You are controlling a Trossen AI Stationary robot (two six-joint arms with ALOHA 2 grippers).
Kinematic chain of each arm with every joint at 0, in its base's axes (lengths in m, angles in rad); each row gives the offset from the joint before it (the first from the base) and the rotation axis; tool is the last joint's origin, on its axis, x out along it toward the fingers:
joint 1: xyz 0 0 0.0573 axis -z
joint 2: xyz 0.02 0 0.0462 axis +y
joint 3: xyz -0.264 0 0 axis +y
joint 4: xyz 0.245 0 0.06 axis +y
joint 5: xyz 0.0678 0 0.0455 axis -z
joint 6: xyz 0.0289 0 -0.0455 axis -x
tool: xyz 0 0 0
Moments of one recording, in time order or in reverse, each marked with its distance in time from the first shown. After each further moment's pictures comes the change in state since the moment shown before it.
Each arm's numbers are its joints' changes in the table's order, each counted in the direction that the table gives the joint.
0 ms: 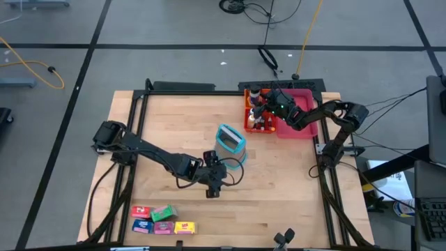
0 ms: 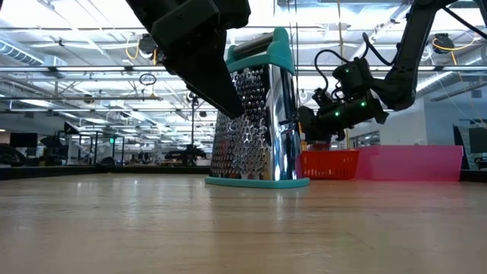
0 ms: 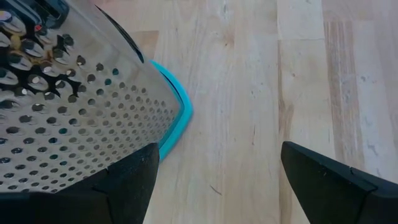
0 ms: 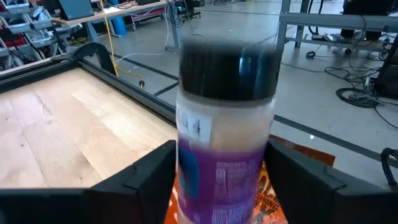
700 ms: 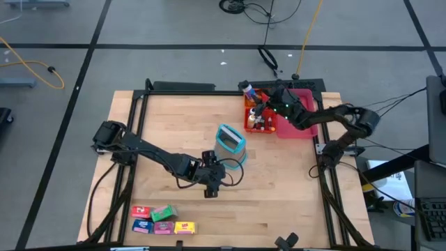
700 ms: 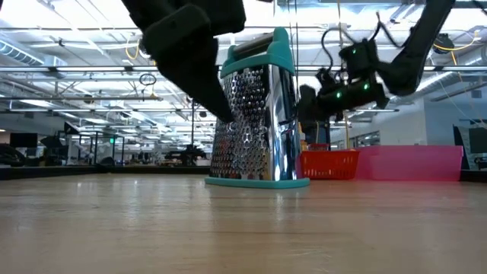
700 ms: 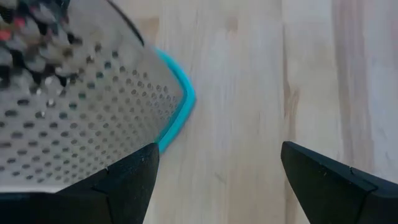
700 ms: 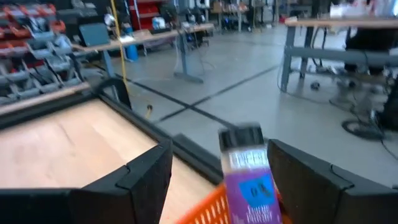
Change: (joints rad) left arm 0.005 -0.001 -0.001 0.049 0.000 -0.003; right arm -0.025 -0.146 0.000 0.026 -0.001 0.034
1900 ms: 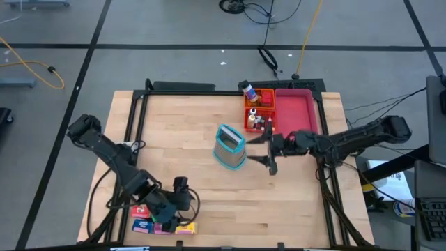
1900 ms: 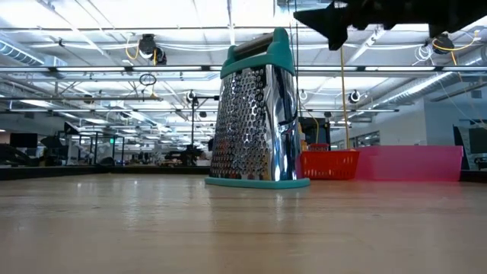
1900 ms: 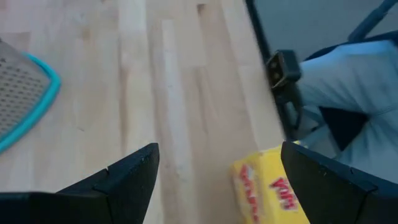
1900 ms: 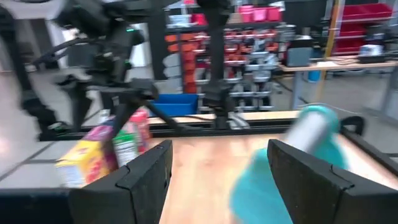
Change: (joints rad) left arm 0.396 -0.292 0.000 0.174 0.077 0.245; right arm -0.790 -0.471 0.000 0.351 0.001 0.013
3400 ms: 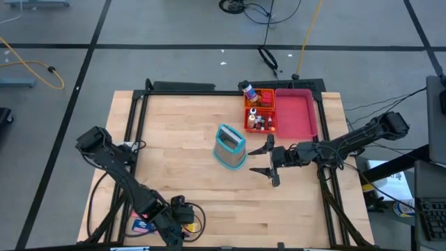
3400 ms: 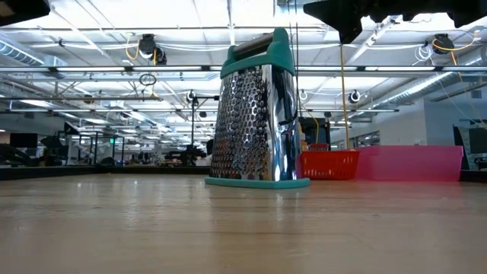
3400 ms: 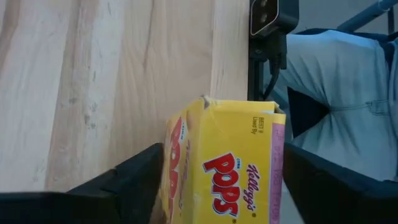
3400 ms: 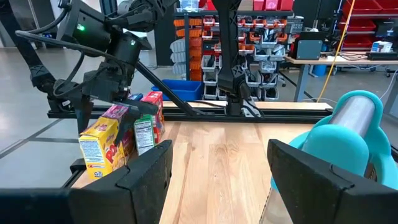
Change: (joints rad) left arm 0.081 0.207 0.000 -0.088 0.132 0.393; right arm -0.176 0.007 0.000 0.053 0.161 0.035
